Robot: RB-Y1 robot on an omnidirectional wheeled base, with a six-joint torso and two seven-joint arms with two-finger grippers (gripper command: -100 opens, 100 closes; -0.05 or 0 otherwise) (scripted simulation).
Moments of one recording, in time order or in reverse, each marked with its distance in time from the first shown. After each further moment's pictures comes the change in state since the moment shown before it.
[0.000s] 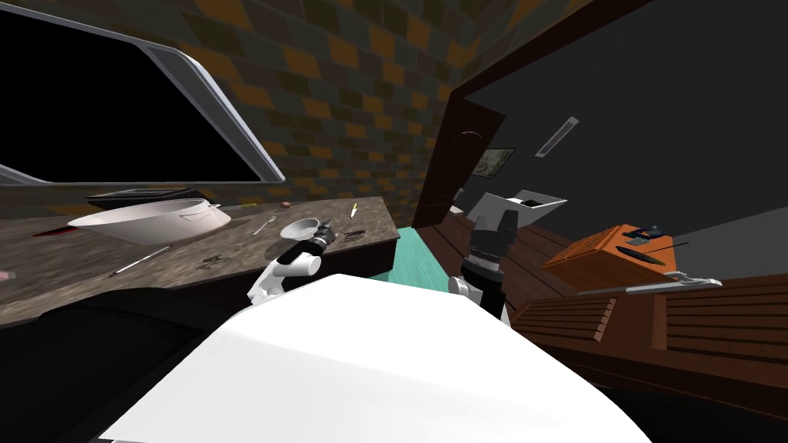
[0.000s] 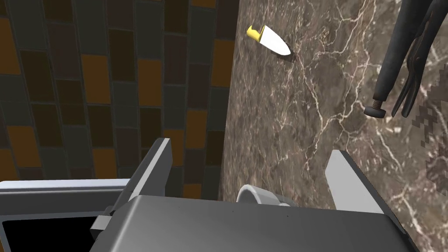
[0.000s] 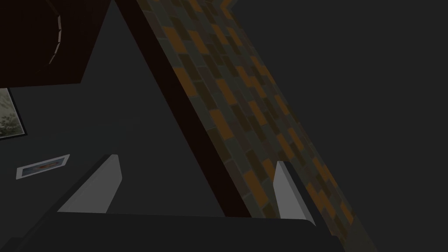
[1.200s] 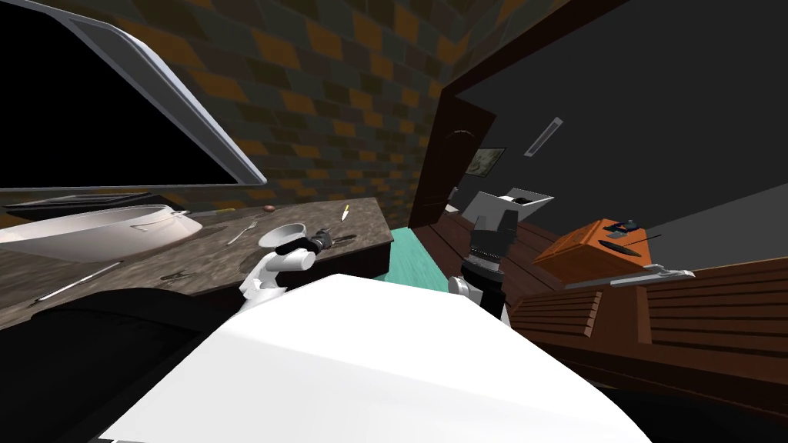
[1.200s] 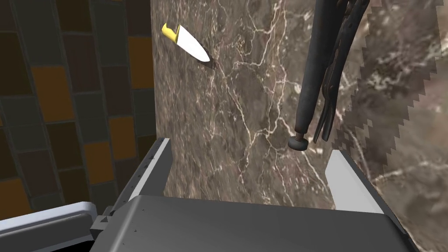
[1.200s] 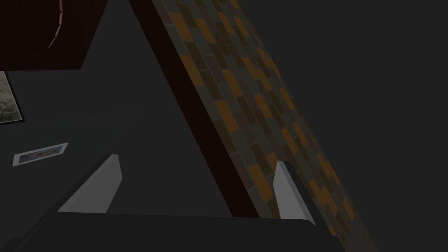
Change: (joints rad) left arm -0.041 0.078 0.059 0.047 0.081 0.327 0.041; right arm 0.000 0.000 0.000 0.000 0.000 0.000 0.000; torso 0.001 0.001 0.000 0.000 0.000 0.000
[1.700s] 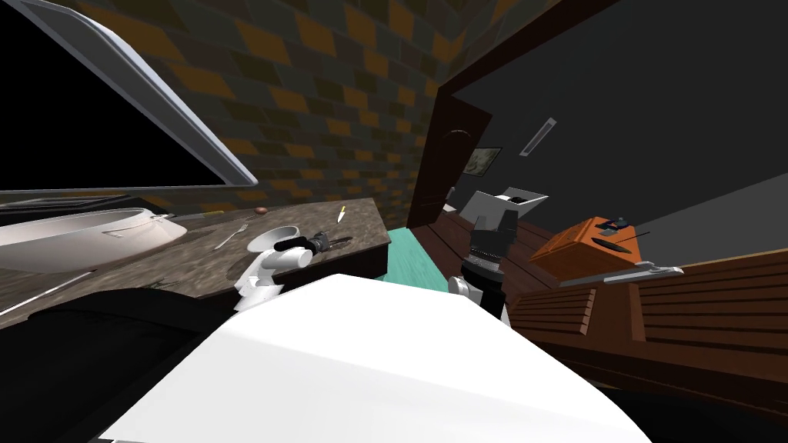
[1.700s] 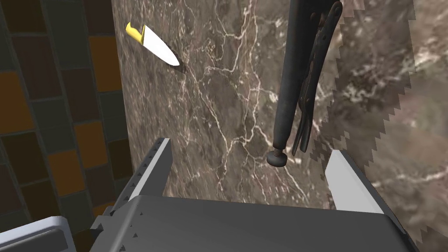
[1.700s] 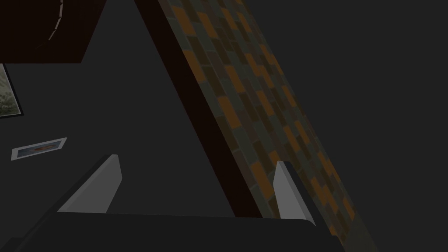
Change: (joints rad) left arm -0.015 0.038 0.025 0.018 0.034 0.136 0.018; right arm 0.000 0.000 0.000 0.000 0.000 0.000 0.000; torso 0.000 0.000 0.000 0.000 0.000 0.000
